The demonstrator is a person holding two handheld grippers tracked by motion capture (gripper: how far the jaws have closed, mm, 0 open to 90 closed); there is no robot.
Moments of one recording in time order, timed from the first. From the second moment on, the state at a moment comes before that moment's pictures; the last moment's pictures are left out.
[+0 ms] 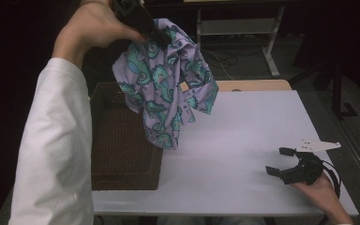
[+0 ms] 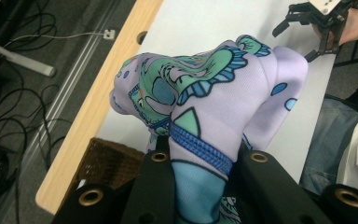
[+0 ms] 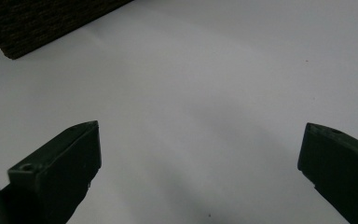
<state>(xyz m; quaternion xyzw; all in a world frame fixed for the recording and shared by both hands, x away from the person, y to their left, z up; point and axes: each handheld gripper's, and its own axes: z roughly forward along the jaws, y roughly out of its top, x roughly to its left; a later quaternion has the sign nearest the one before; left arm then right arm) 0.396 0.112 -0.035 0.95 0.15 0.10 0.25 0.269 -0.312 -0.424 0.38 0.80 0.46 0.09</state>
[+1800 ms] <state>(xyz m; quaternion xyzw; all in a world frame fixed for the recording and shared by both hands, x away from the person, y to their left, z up) 0.442 0.016 -0.164 0.95 0.11 0.02 0.28 0.272 -0.314 -0.423 0.38 0.79 0.47 0.09</state>
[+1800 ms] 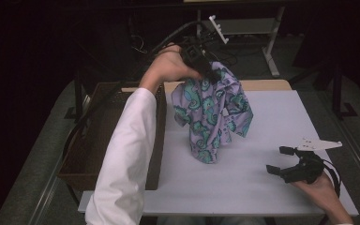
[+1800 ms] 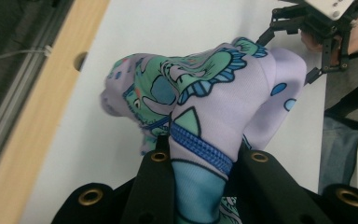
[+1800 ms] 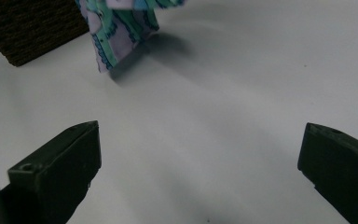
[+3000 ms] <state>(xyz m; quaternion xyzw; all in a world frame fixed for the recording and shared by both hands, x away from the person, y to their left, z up) 0.450 0.033 -0.295 0.94 0.16 -0.04 0.31 0.272 -0.313 -0.424 0.38 0.79 0.47 0.09</state>
